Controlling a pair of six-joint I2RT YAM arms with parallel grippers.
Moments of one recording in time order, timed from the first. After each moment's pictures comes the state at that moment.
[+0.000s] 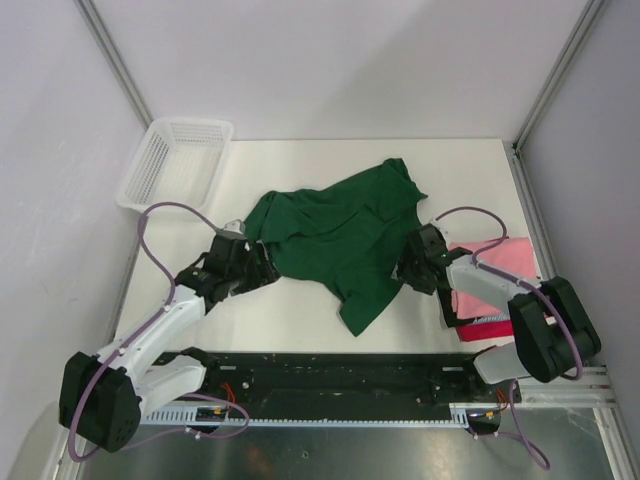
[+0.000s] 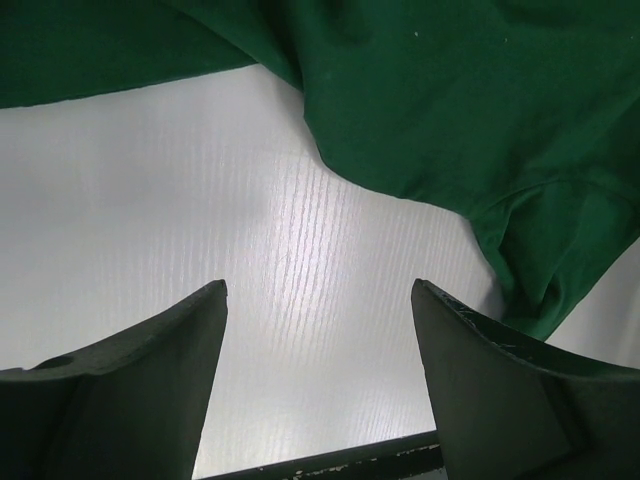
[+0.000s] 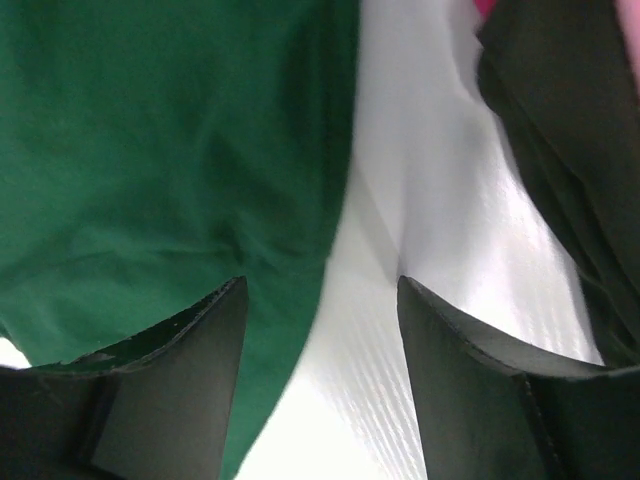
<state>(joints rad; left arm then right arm) -0.40 1.01 0.62 -0.45 -0.02 -0.67 0.46 1.40 0.69 -0.37 0.12 0.84</state>
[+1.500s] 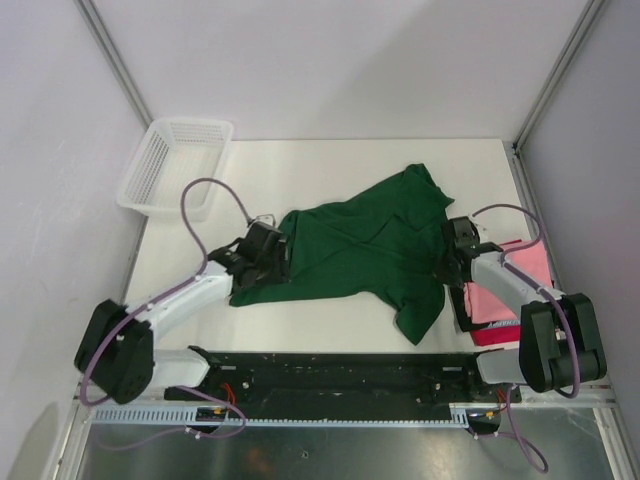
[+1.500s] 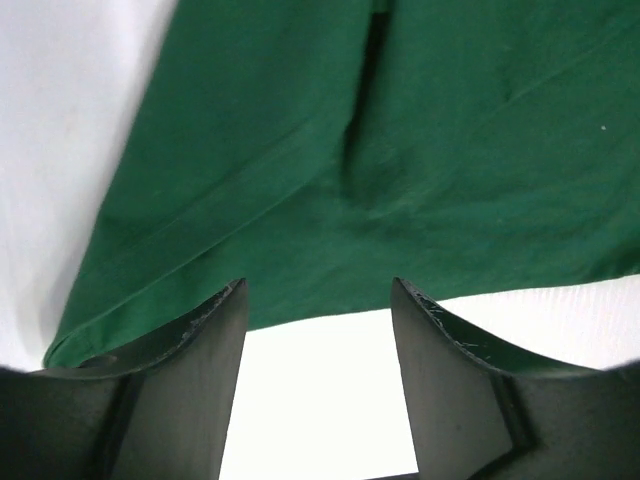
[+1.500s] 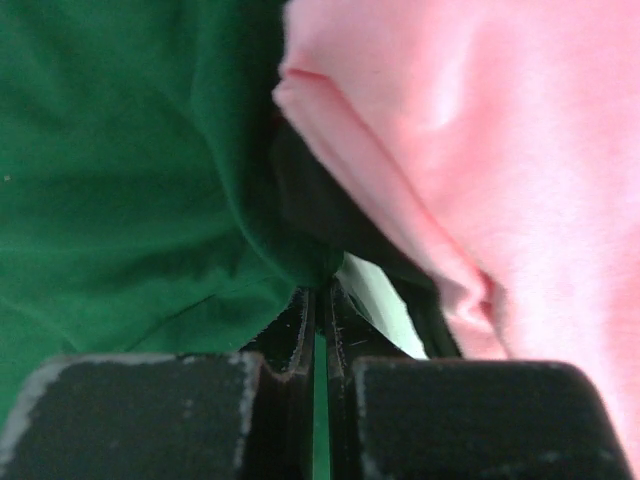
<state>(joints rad) -0.55 1.23 0.73 -0.48 -0.18 -0.59 0.20 1.34 0.71 -0.49 0.21 0.70</state>
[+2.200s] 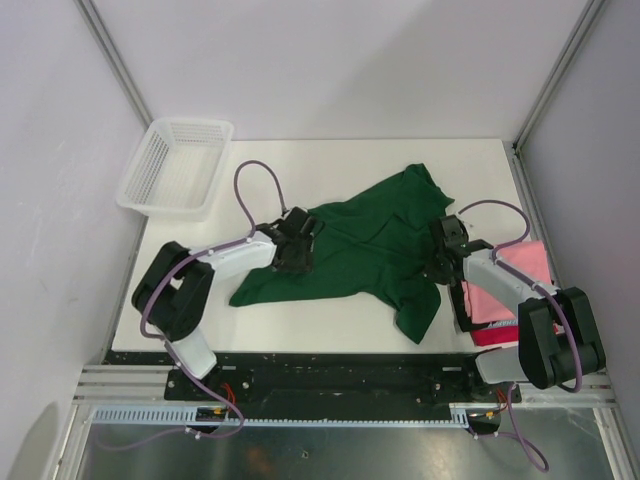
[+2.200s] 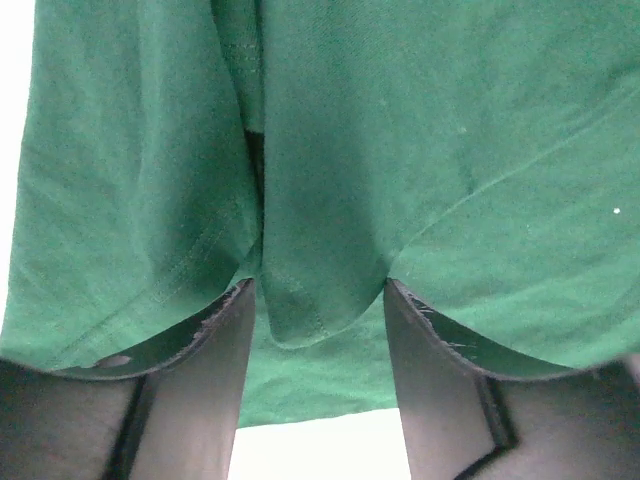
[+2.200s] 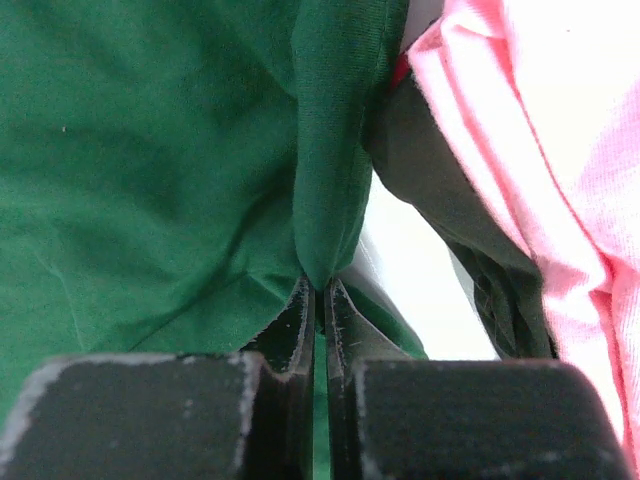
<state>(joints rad) -0.64 1.69 1.03 -0.47 -0.22 -0.54 0.29 1.37 0.75 -0.49 0.19 0.71</state>
